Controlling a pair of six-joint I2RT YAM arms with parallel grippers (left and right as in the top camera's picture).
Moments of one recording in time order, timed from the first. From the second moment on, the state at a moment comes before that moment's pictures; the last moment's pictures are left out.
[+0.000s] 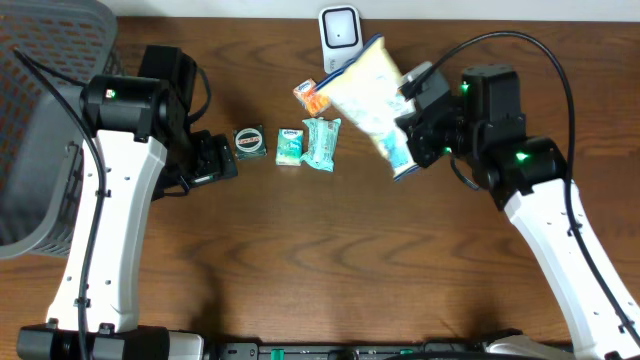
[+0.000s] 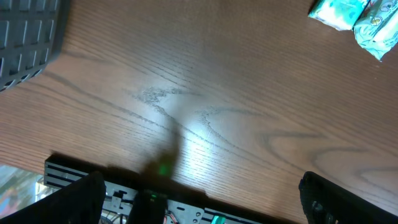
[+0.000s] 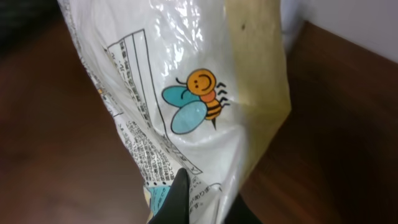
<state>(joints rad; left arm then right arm) -0.11 1.56 1.71 -1.65 -0.04 -0.43 0.27 1.40 1.27 -0.64 -0.25 -0.20</state>
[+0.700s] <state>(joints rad) -0.11 1.56 1.71 -1.65 -0.04 -0.43 0.37 1.95 1.27 -0.84 0.91 0.14</state>
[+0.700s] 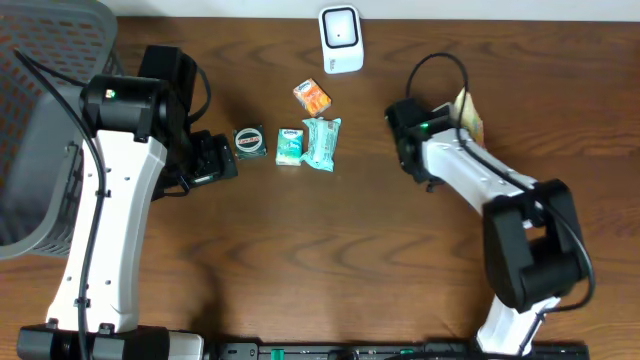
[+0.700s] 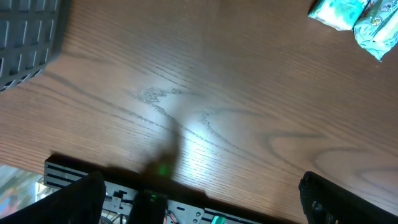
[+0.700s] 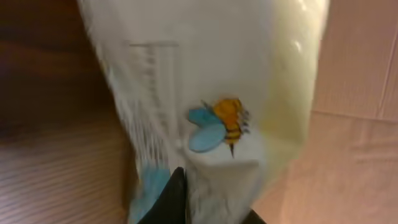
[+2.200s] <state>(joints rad) -0.11 1.56 1.71 -1.65 -0.04 -0.43 -0.06 2.00 1.46 -0.93 -0.34 -0.10</state>
